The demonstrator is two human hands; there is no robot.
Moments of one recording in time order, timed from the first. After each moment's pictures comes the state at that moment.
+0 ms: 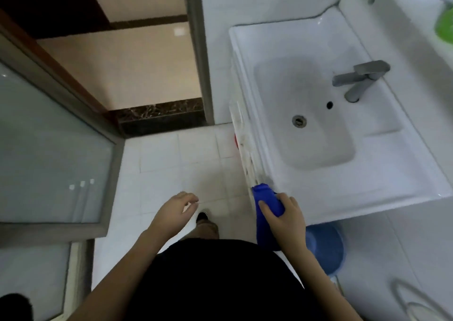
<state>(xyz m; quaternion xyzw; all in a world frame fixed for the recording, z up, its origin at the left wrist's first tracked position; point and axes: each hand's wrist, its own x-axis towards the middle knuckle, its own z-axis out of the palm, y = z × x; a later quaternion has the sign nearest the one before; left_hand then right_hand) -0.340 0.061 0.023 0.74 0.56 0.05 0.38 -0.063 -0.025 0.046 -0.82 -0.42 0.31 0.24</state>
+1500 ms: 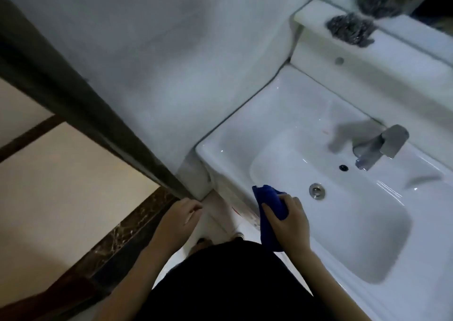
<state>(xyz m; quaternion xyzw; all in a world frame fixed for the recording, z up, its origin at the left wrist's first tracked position) -0.243 0.648 0.050 0.86 0.30 -0.04 0.41 -0.059 0.434 0.057 -0.90 -0.16 0.19 0.36</state>
